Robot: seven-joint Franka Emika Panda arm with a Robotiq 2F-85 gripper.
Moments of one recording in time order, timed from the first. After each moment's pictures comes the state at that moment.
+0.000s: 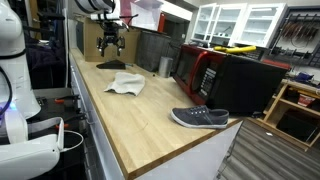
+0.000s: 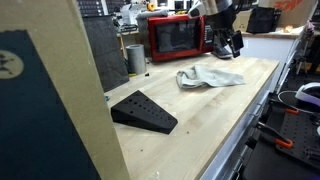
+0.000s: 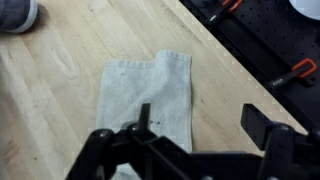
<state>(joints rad) 0.22 -0.23 0.16 -2.43 -0.40 1.83 -0.31</state>
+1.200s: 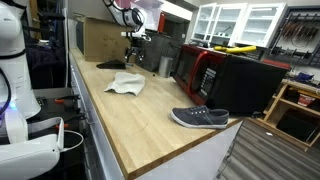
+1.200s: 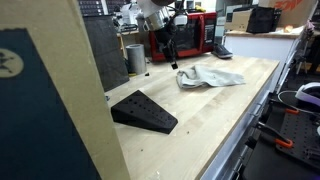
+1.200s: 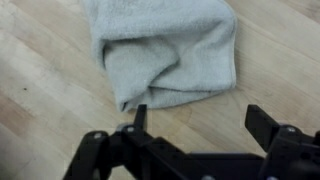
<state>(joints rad) 0.19 0.38 0.14 -1.76 -0.26 1.84 -0.13</state>
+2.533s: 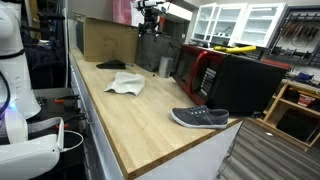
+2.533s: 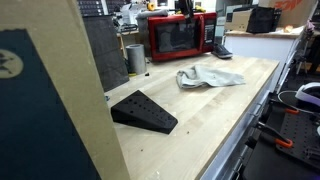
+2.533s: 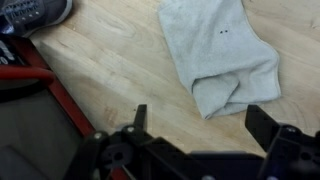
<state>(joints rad) 0.07 0.17 0.08 -1.66 -0.27 1.64 -0.26</state>
